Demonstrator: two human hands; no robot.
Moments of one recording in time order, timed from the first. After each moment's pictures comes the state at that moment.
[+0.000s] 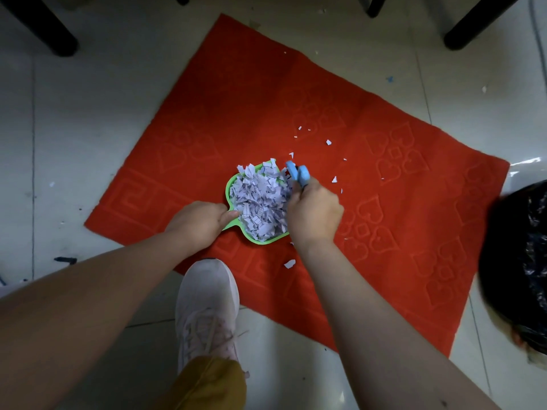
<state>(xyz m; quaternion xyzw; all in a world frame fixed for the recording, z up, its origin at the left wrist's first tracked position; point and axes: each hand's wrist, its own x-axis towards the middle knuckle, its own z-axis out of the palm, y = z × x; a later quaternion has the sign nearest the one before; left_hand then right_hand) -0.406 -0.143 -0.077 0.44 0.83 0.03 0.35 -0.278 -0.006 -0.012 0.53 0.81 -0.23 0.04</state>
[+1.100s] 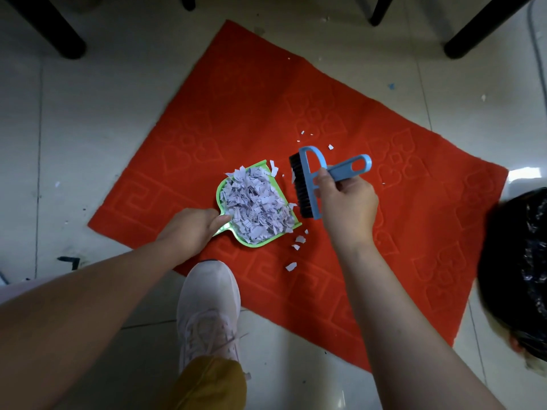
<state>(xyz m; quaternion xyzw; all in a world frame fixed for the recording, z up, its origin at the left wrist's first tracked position) -0.413 -0.168 -0.091 0.42 0.84 0.09 0.33 -0.260 0.021 -0.001 0.57 0.71 -0.38 -0.13</state>
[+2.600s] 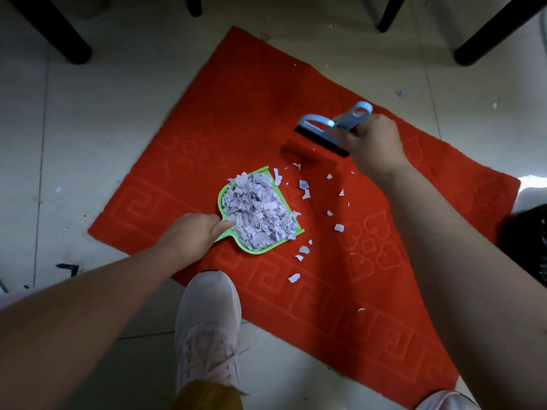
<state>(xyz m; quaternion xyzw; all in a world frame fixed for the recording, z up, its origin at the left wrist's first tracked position) -0.418 -0.162 -0.091 0.41 0.84 0.07 0.34 -0.305 0.134 -0.006 0.39 0.86 -0.33 -0.03</state>
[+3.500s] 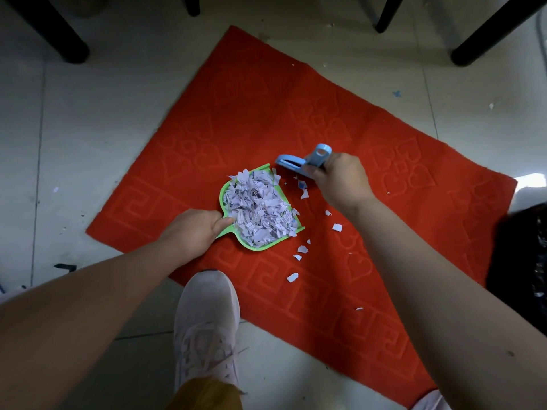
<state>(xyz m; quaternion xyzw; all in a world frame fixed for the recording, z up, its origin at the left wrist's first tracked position) -0.418 -0.152 -0.085 0.42 0.84 0.04 0.34 -0.296 0.085 -0.029 0.38 0.88 -0.28 0.06</state>
